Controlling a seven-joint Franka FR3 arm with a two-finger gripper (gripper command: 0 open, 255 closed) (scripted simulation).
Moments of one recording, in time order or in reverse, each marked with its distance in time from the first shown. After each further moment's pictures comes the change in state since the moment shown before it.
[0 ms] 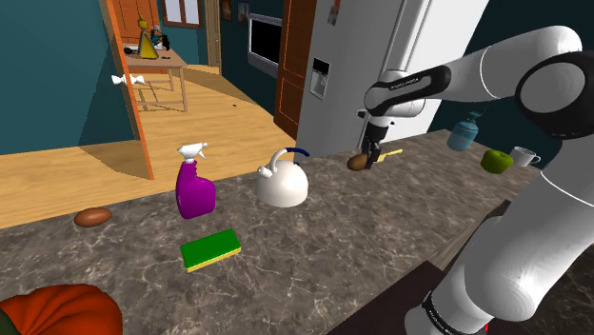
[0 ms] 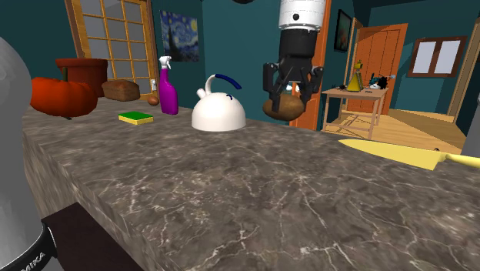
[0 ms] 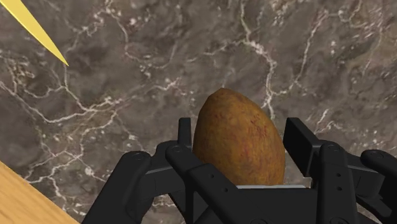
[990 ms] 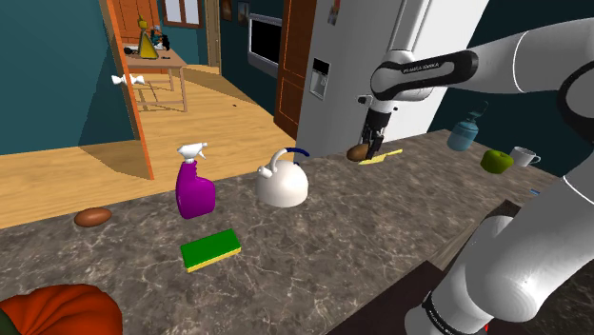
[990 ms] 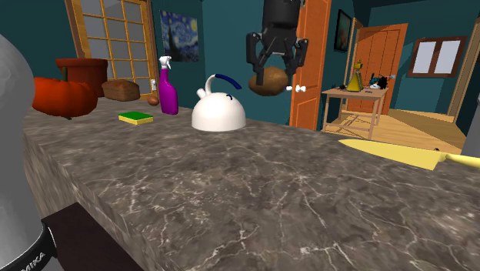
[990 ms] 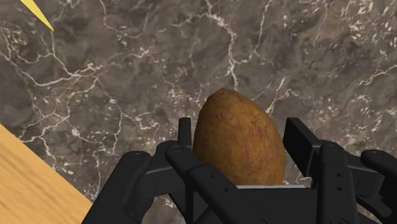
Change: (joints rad) arm 0.024 -0.137 0.058 0.020 -0.062 -0.141 0.114
